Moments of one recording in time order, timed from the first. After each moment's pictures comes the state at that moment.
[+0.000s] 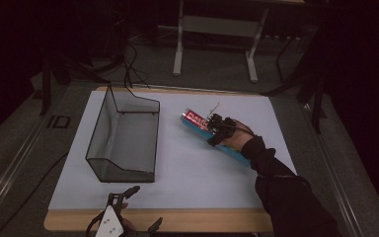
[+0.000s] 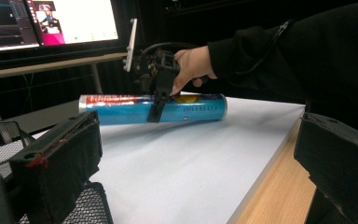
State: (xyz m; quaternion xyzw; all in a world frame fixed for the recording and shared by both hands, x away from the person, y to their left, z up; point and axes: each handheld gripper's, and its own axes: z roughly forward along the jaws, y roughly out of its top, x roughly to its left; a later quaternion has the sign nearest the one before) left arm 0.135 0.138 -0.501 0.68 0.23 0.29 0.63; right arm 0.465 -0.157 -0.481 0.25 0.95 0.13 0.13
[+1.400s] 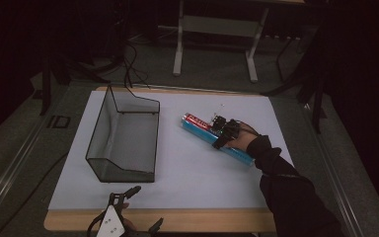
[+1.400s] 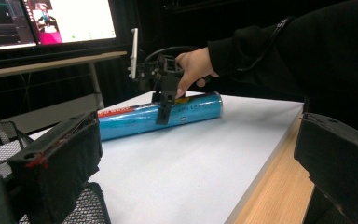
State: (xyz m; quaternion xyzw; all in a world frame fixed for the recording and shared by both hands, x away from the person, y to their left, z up) left arm 0.136 0.137 -0.501 0.68 0.23 0.29 0.63; right arm 0.471 -0.174 -0.492 0.26 0.95 0.09 0.11
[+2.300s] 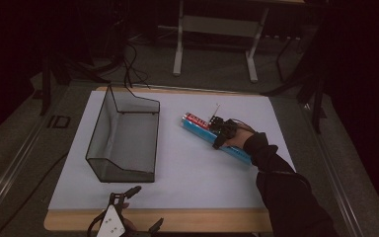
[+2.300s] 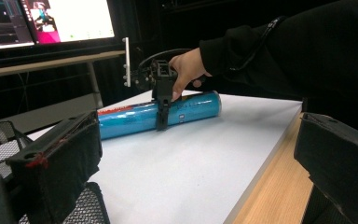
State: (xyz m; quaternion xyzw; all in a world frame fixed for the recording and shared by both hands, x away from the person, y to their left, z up) left arm 0.137 0.136 -0.502 0.69 0.23 0.29 0.63; right arm 0.483 -0.166 -0.504 0.26 0.96 0.05 0.08
